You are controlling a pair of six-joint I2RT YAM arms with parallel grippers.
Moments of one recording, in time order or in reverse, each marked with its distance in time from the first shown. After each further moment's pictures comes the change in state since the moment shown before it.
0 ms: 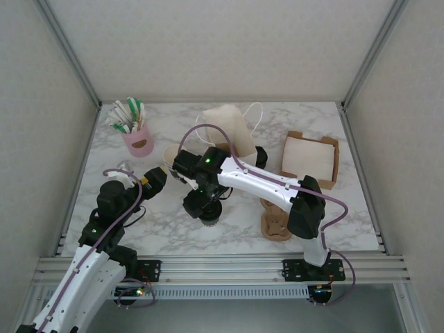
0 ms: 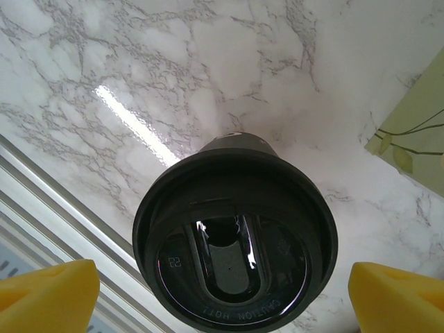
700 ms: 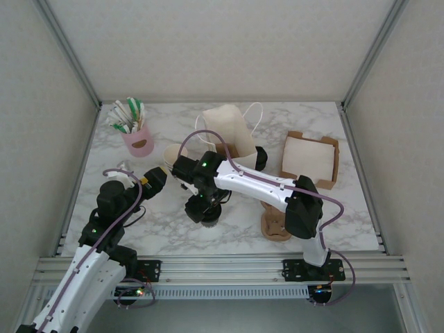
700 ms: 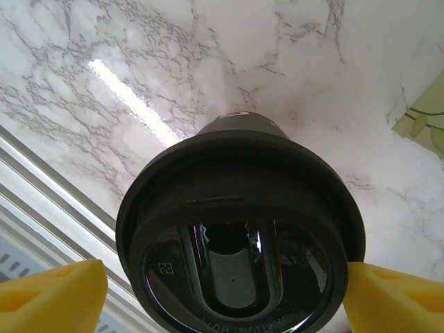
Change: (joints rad) left arm 0.001 0.000 0.000 0.000 0.001 0.000; right arm 0.012 0.020 -0.037 -0.008 -0.023 -0.002
